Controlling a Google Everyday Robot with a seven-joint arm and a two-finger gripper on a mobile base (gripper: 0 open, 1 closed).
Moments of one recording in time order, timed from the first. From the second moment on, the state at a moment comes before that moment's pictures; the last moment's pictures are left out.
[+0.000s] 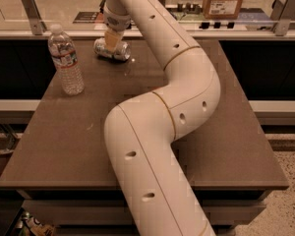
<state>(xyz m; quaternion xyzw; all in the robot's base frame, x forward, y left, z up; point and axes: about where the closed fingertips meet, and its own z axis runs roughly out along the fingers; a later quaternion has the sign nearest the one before) 0.815 0.101 0.866 -0.57 0.79 0.01 0.21</state>
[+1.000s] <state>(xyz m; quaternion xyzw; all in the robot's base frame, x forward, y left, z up) 0.817 0.077 0.929 -0.52 0.82 -0.05 0.25</state>
